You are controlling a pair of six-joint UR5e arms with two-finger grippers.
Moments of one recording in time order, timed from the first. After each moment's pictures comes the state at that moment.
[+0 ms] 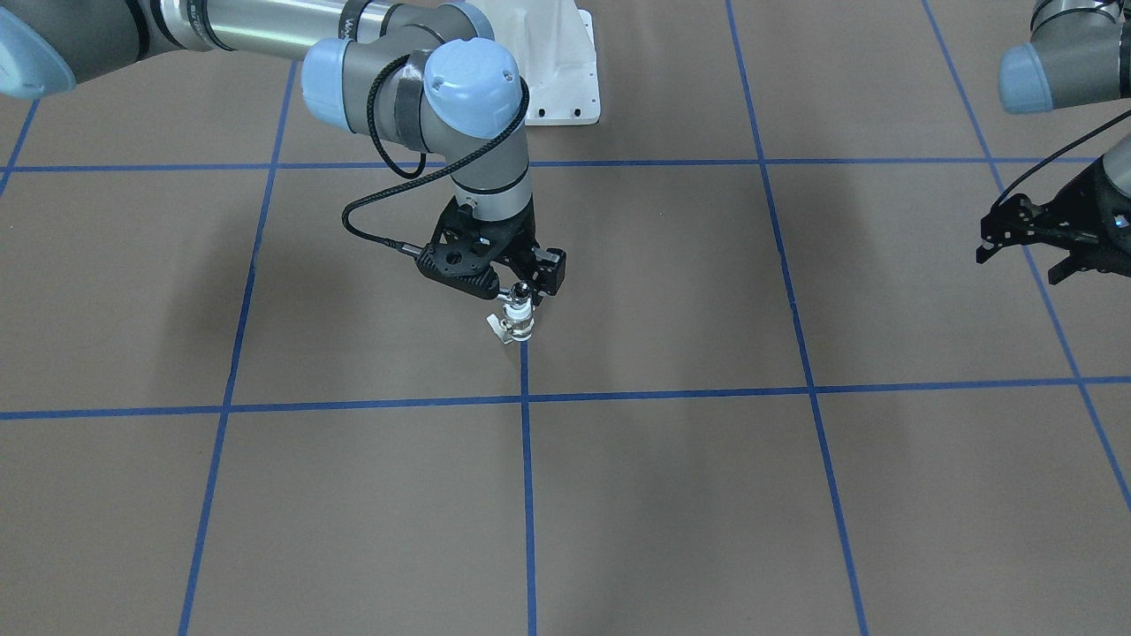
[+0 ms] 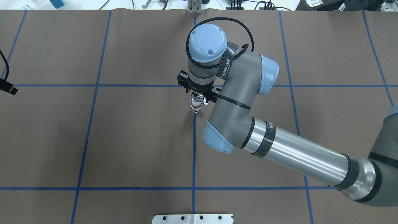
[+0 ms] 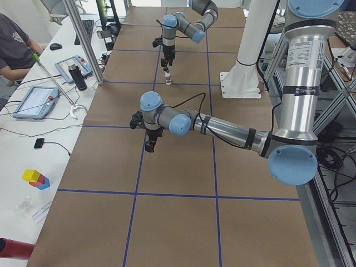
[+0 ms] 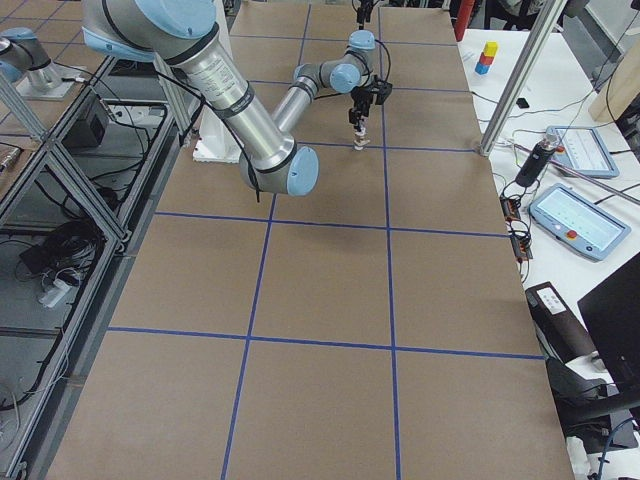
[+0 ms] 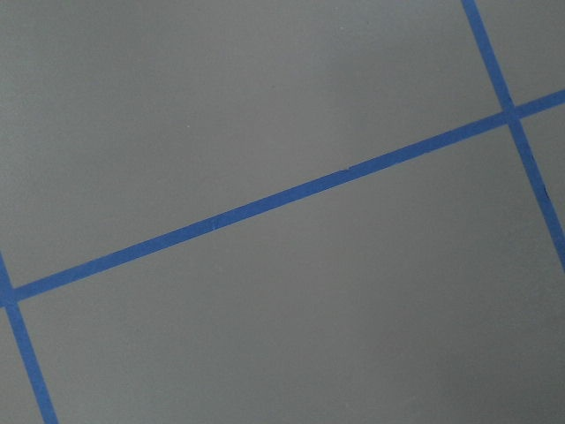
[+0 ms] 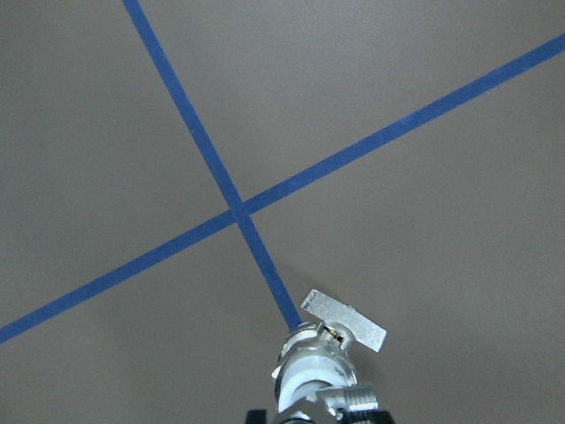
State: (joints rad) left arm -1.20 -1.60 -1.78 -1.76 -2.30 -0.21; right arm 0.59 -0.69 1.51 -1.61 1.91 1.64
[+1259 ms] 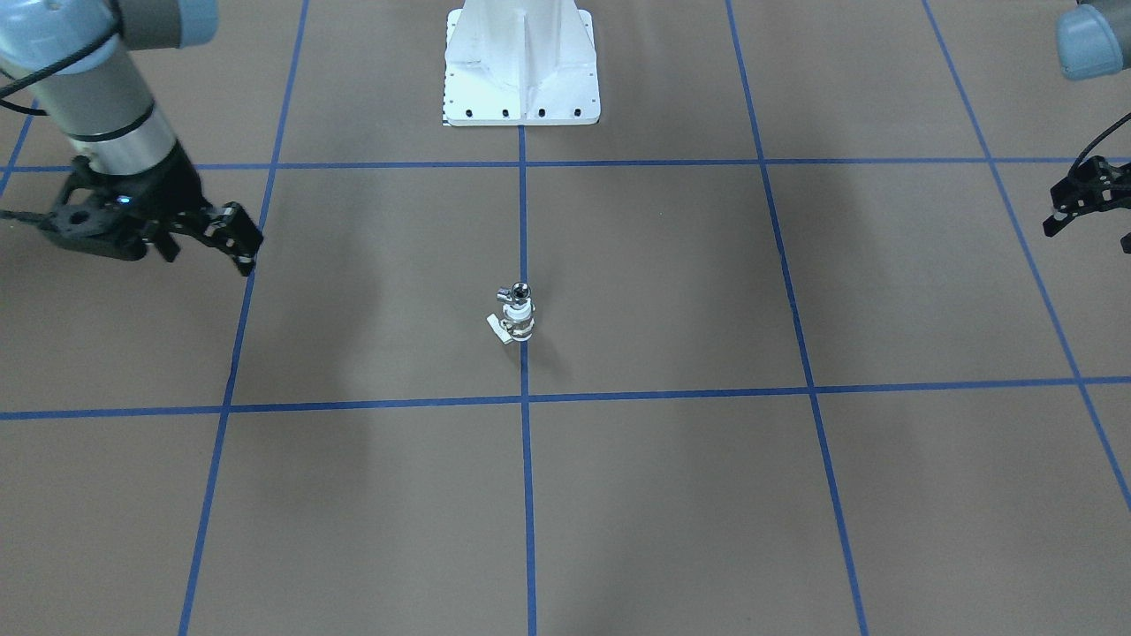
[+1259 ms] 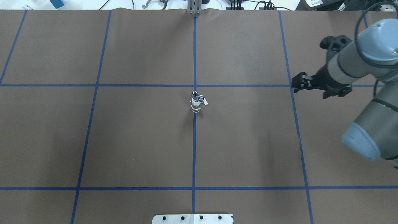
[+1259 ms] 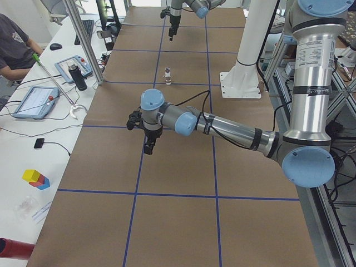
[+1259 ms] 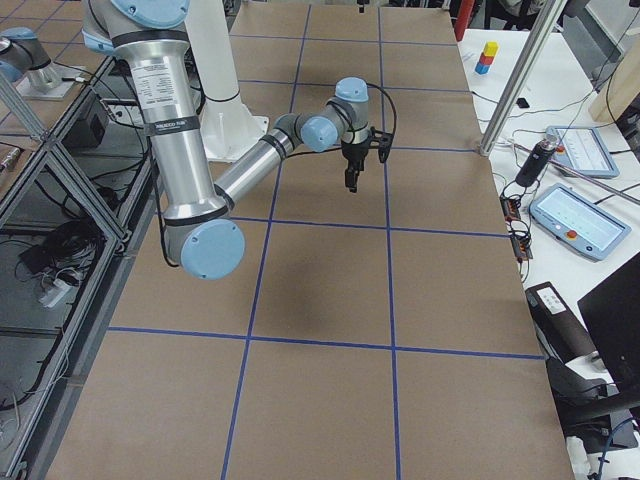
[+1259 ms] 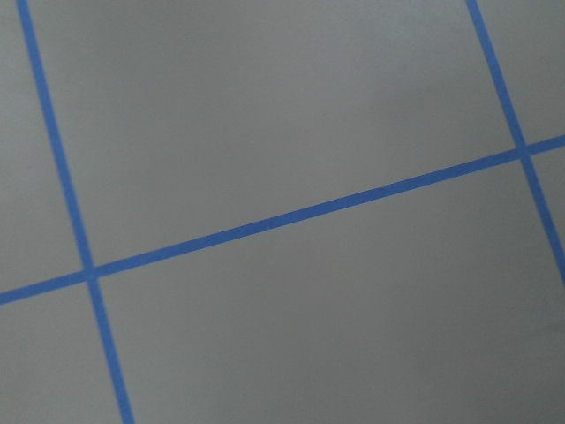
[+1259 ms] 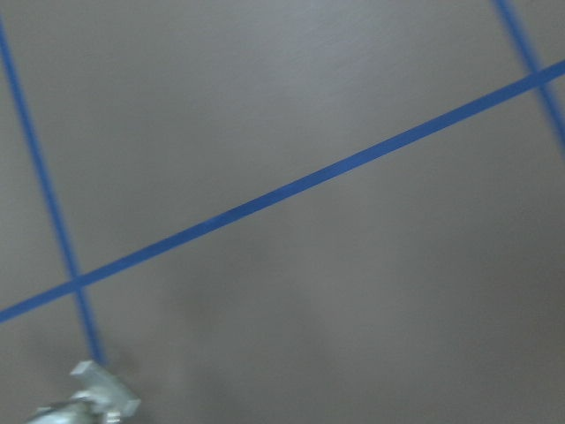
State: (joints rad) left arm -1.35 -1.53 -1.86 -1.71 -2.33 -0.14; right arm 0.91 -1.39 2.03 -1.61 2.04 1.05
